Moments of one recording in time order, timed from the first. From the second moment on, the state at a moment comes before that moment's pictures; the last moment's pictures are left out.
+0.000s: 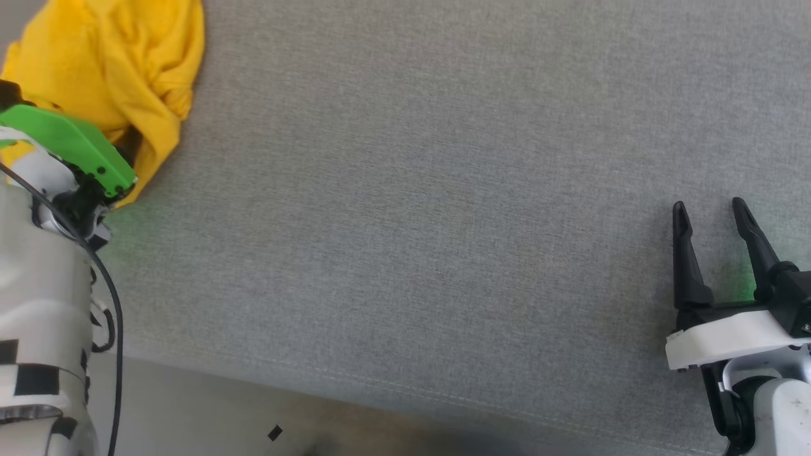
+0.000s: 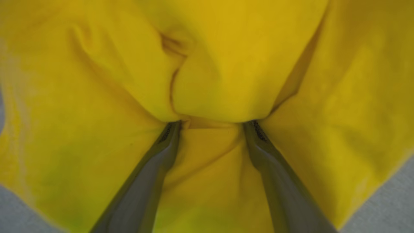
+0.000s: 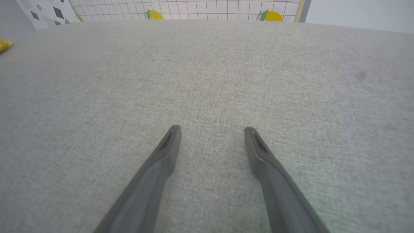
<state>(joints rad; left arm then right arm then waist) -0.94 0.35 0.02 1.00 -0.62 -0.09 0.37 -0.10 -0.05 -0.13 -0.06 0.02 0.13 -0.10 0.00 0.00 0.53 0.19</state>
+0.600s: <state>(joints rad) -1.04 0.33 0.04 0.96 -0.65 -0.12 -0.06 -0.12 -0.05 -0.10 0.07 0.07 0.13 -0.13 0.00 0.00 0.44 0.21</state>
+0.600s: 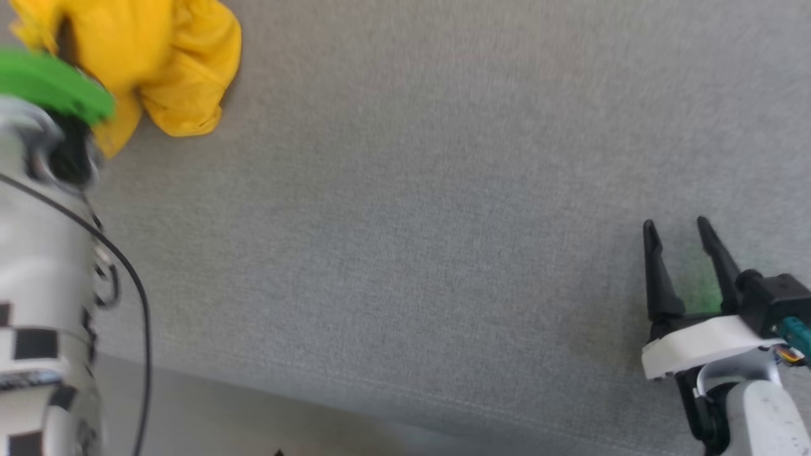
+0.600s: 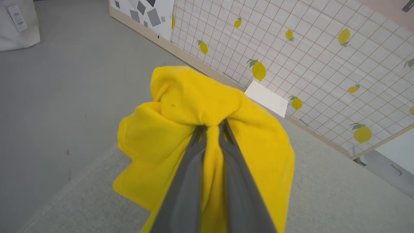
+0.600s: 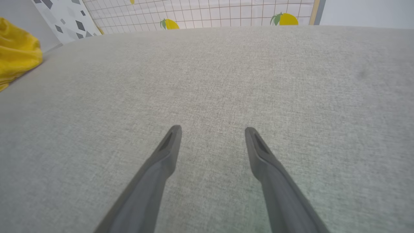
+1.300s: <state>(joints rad) -1.27 0.24 -0.14 0.54 -0.76 -0.12 0.10 -0.08 -0.05 -0.11 0.28 0.18 0.13 -0.25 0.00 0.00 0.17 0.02</state>
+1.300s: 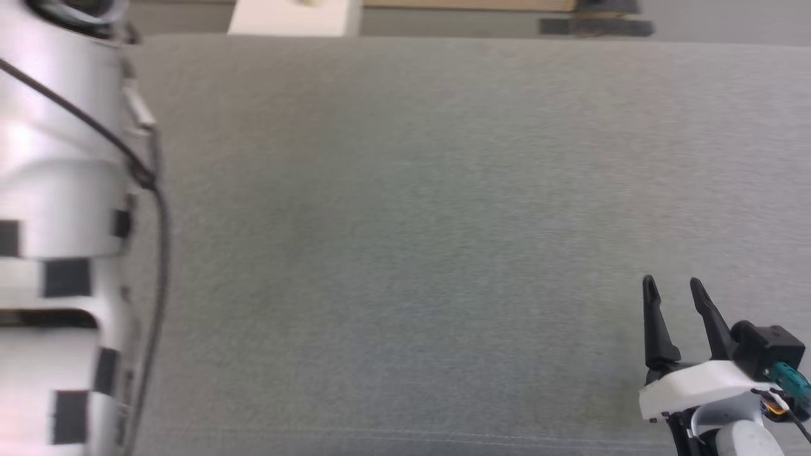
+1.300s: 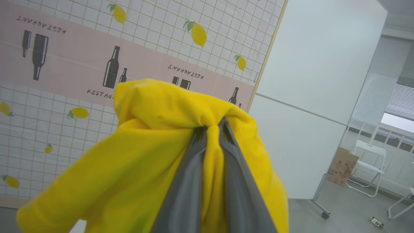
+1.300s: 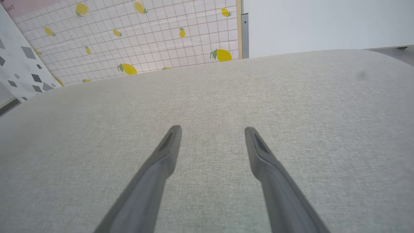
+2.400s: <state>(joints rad) -0.65 0.06 -0.48 0.67 -0.94 -0.10 0.39 -0.04 -0.05 -0.12 0.28 0.19 0.13 -0.26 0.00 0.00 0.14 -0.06</state>
